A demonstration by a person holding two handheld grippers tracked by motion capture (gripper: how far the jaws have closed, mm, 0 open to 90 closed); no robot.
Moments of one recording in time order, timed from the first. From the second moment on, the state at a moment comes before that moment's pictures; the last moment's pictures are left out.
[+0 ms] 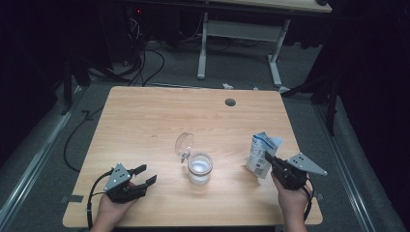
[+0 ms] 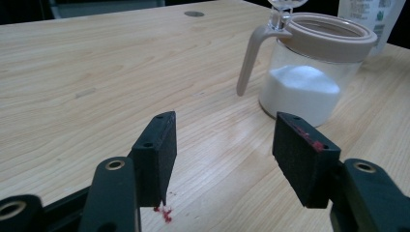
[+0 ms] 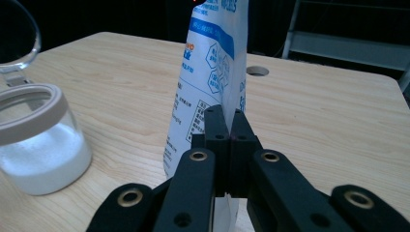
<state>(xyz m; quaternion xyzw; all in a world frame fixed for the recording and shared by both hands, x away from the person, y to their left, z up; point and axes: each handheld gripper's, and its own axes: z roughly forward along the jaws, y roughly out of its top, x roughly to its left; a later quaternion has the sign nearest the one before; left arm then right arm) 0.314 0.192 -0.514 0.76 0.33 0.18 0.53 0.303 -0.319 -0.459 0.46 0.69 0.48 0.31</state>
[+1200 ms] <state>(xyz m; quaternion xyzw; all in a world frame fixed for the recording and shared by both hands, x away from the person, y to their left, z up) 0.315 0.194 -0.514 0.75 0.34 0.17 0.54 0.303 -0.323 -0.473 0.46 0.68 0.47 0.31</state>
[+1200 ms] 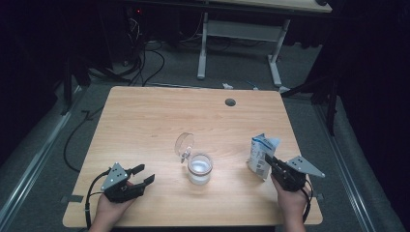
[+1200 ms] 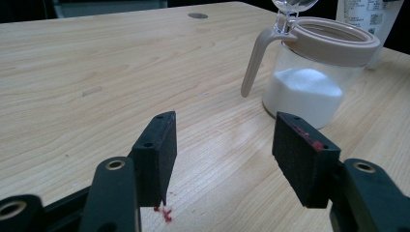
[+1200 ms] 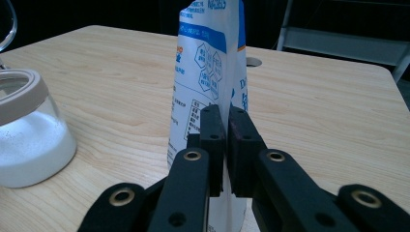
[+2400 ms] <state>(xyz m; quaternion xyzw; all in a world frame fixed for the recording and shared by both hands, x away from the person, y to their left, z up) 0.317 0.190 -0.514 0.76 0.34 0.17 0.53 0.303 -0.318 -0.473 0.47 0.68 0.47 0.30</state>
